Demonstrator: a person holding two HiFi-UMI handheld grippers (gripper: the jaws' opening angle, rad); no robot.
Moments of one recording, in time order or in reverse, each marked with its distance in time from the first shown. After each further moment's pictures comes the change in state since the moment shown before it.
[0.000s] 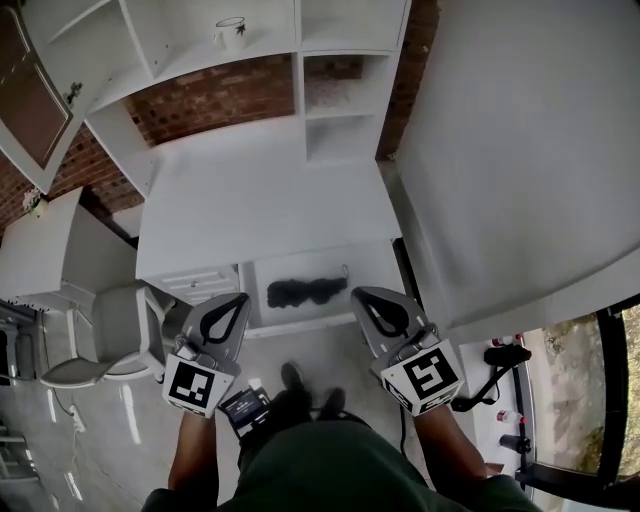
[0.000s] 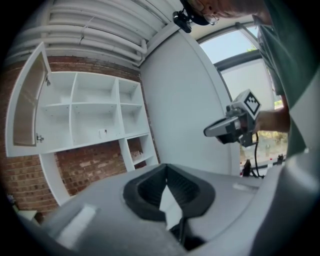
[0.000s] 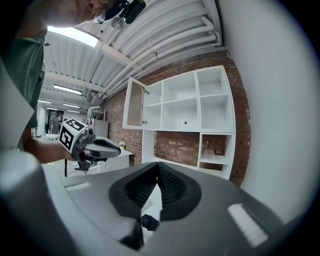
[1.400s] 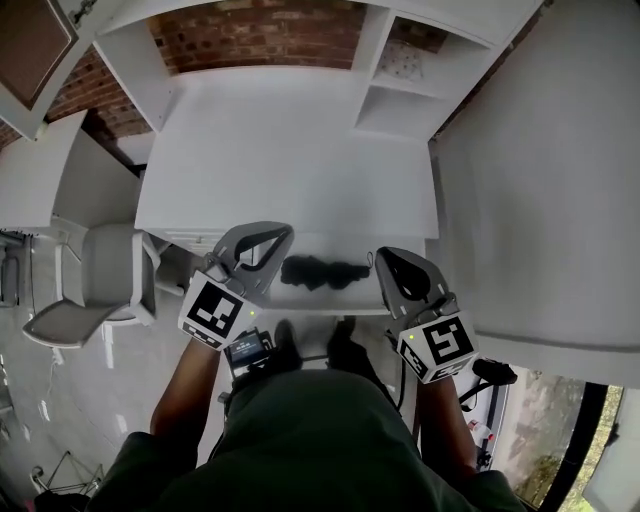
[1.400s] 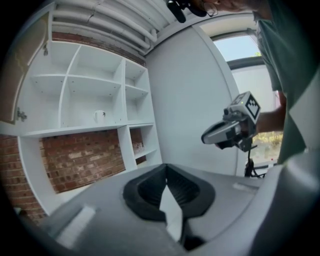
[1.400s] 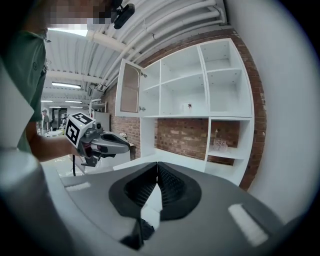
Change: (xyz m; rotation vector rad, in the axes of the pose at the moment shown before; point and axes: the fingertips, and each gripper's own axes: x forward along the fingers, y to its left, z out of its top) left arm 0.117 0.125 -0.063 -0.036 0.033 -0.090; right arm 0.174 -0.058 -0.035 0.013 0.114 0.069
